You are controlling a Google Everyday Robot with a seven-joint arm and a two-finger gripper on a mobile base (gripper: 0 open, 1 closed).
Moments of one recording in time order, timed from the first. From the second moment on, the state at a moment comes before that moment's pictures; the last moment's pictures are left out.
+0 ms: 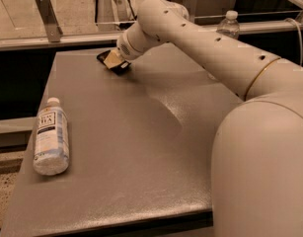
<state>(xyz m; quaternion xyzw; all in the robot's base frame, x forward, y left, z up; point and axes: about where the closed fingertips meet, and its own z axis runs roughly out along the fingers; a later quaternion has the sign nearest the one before) 0.765 0.095 0.839 -0.43 0.81 0.17 0.37</state>
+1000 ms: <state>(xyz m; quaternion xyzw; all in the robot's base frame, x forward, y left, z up) 0.734 0.103 0.890 -0.47 0.80 0.15 0.35</state>
